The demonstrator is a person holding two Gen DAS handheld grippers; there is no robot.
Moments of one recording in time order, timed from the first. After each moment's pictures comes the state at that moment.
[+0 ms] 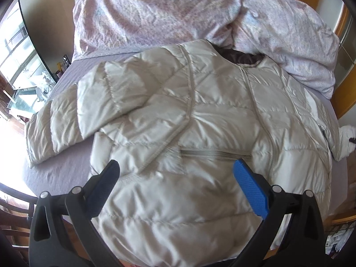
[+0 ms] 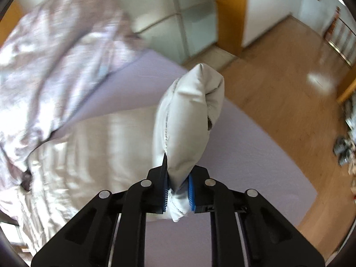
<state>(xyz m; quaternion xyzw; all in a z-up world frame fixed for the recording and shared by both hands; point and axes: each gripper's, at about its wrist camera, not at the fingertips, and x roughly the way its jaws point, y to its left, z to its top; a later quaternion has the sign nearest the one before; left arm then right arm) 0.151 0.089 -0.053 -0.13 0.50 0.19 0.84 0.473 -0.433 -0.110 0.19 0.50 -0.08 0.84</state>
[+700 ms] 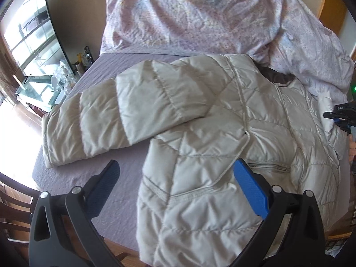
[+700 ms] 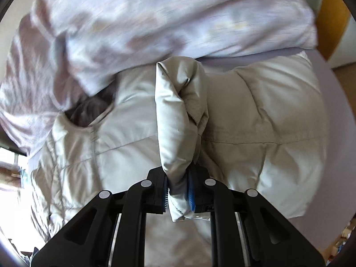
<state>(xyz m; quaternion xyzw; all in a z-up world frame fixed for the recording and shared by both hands) 0.113 0.176 -0.052 -0.16 0.48 0.23 0.83 0.503 -0.117 -0.112 0.08 0.56 0.13 0.81</state>
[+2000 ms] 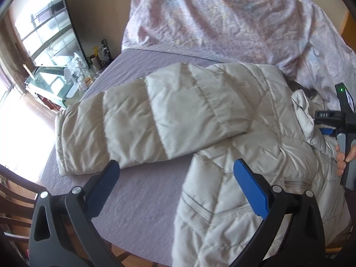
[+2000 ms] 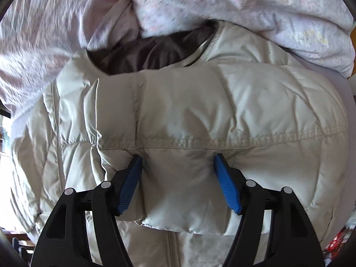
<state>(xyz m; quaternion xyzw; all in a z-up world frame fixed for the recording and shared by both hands) 0.105 0.239 -0.060 -0.18 0.48 0.28 0.81 0.491 0.026 -0.150 -0.05 0.60 0.12 0.79</state>
